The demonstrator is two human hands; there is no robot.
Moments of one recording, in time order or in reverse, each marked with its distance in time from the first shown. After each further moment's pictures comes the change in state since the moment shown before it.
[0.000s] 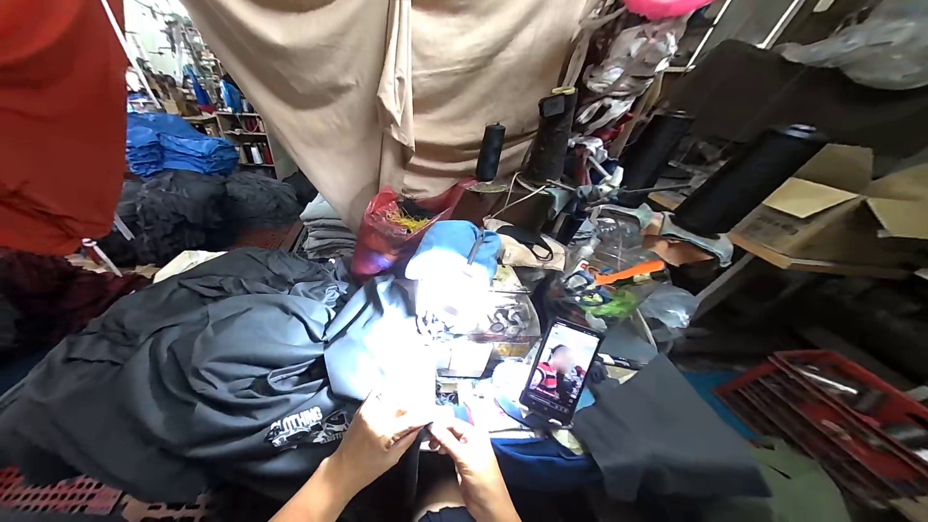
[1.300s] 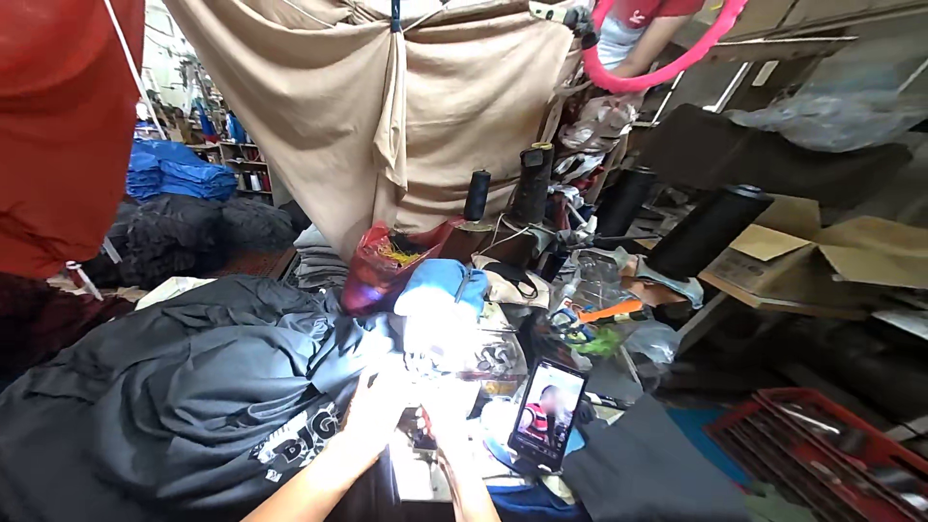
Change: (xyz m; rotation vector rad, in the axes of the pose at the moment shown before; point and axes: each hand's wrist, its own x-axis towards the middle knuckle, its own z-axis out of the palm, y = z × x) left_hand 0.083 -0.020 0.004 0.465 -0.481 -0.244; right_hand 0.103 -0.010 0.009 -0.283 0.125 0.083
